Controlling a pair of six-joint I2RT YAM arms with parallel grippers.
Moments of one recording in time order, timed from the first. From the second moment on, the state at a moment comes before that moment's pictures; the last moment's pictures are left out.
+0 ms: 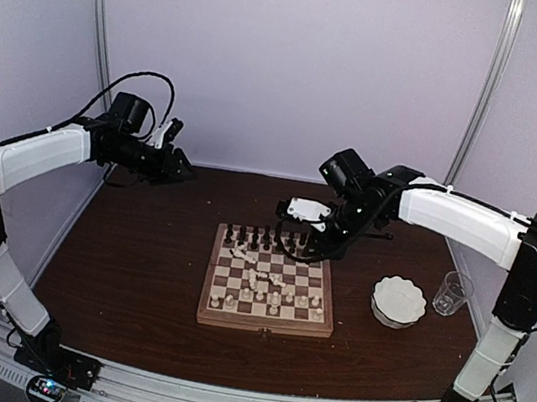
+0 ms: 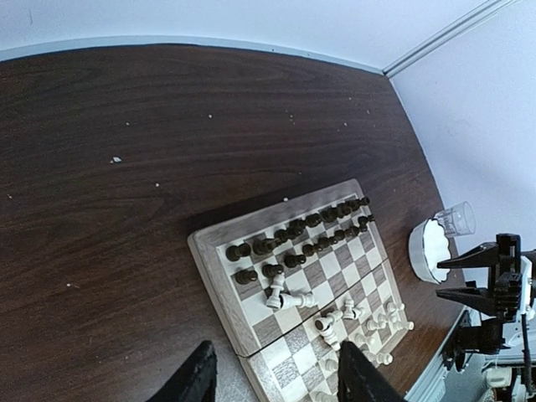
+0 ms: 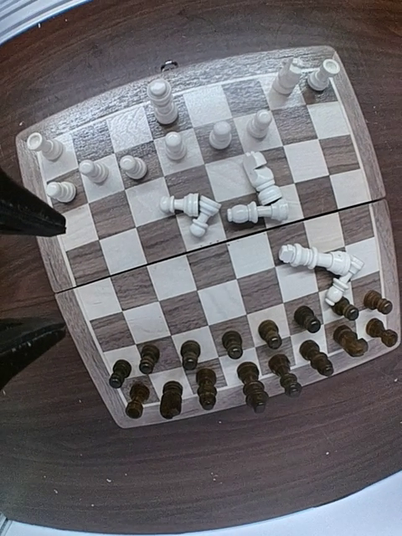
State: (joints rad) left arm -0.30 1.59 1.34 -0.50 0.54 -0.33; right arm 0.76 1.79 1.57 -0.86 -0.08 -0.57
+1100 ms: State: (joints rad) left arm -0.30 1.53 1.33 -0.50 0.40 -0.26; right arm 0.75 2.07 1.66 -0.85 -0.23 -0.58
